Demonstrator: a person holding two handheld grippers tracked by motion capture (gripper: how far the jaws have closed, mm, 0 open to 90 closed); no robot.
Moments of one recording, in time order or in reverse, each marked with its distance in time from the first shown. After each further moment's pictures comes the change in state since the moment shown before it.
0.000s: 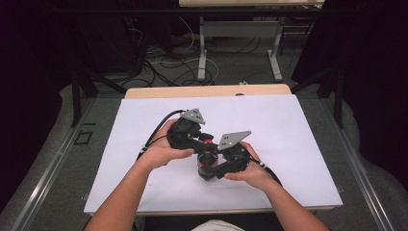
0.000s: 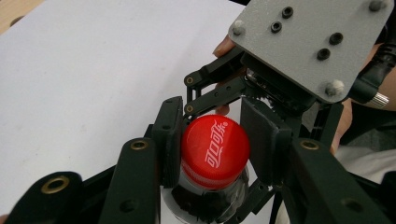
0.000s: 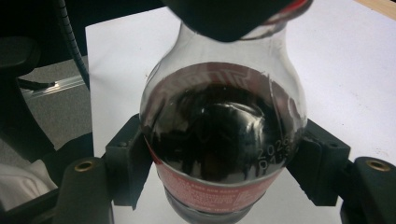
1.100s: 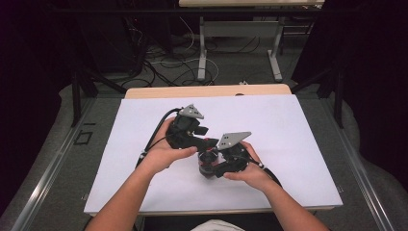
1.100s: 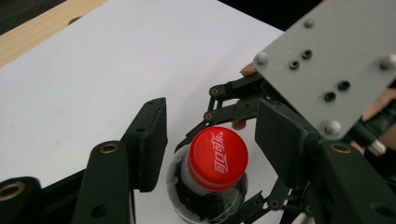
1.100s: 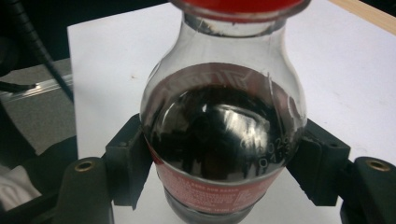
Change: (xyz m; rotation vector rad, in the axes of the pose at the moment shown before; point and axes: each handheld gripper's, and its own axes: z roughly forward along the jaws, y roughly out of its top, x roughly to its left) left arm -0.010 0.004 -0.012 -0.045 0.108 -0.087; right arm 0.002 0.000 0.000 -0.002 -0.048 -0.001
